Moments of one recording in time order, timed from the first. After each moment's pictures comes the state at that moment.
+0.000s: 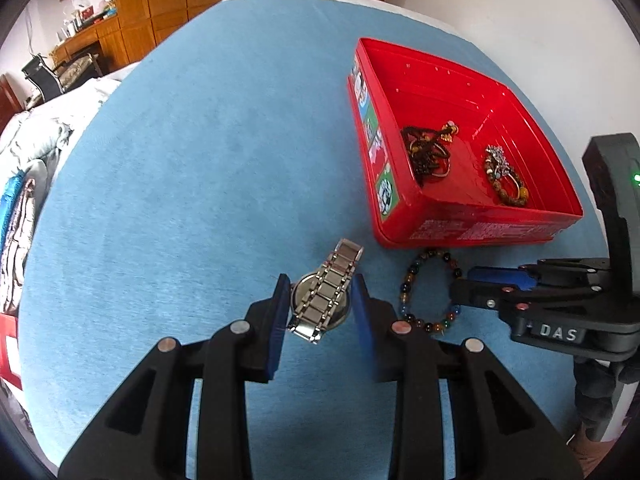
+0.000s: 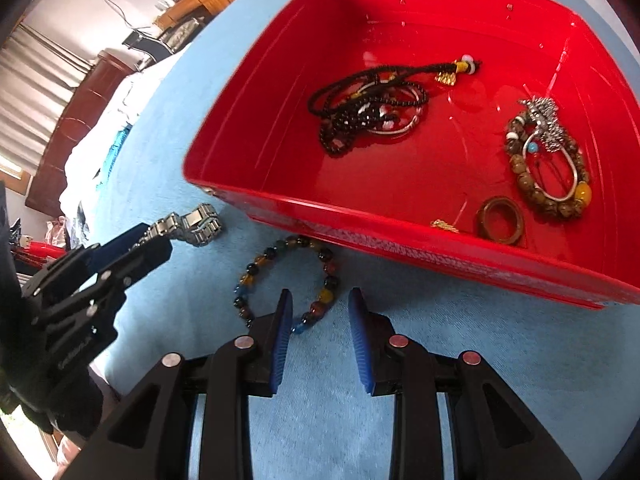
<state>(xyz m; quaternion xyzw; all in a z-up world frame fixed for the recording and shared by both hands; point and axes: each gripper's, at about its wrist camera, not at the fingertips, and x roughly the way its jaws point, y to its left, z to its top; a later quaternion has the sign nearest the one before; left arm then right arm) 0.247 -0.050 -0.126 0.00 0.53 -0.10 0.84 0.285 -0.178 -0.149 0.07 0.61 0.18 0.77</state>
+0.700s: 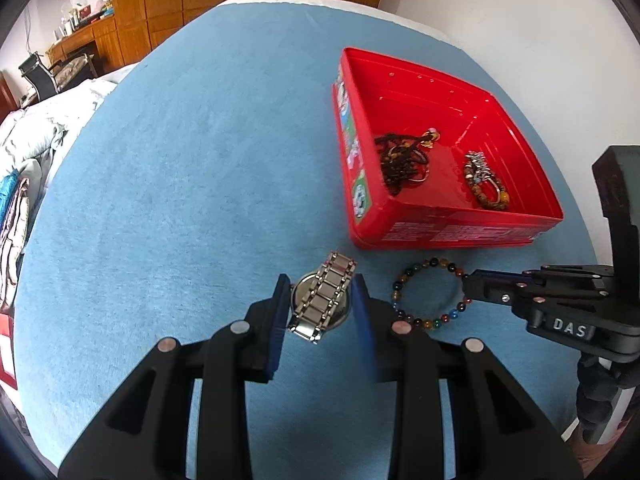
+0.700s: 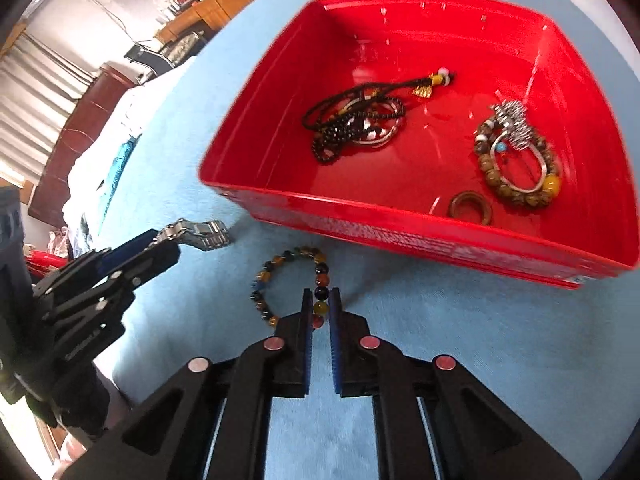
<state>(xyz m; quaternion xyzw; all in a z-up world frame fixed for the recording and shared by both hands) 0.236 -0.050 -0.107 -0.01 0.51 -0.11 0.85 0.261 -0.205 -0.121 0.08 0.58 0.18 0.79</state>
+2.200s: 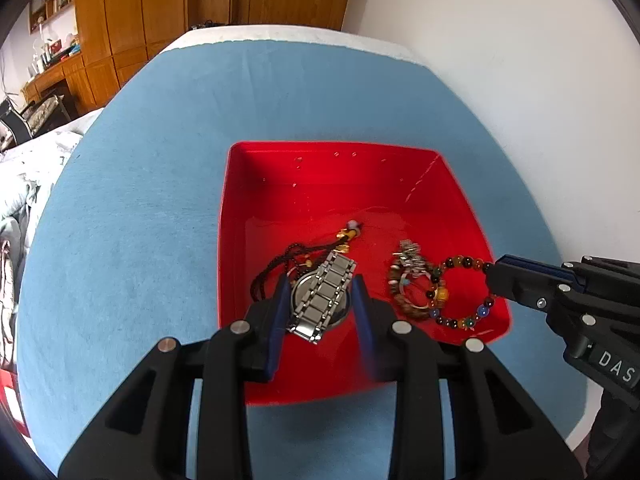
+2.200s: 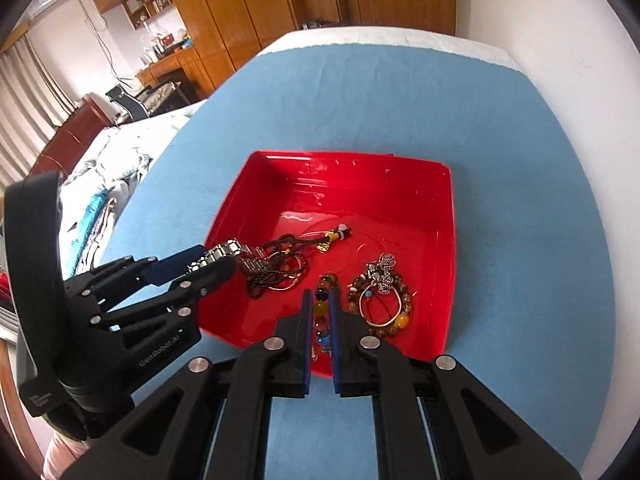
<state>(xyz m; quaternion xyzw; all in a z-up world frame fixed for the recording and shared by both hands) 0.321 -0.155 -0.057 0.01 0.49 -0.15 0.86 0.313 -0.270 -0.022 0.05 0.51 0.11 0.85</state>
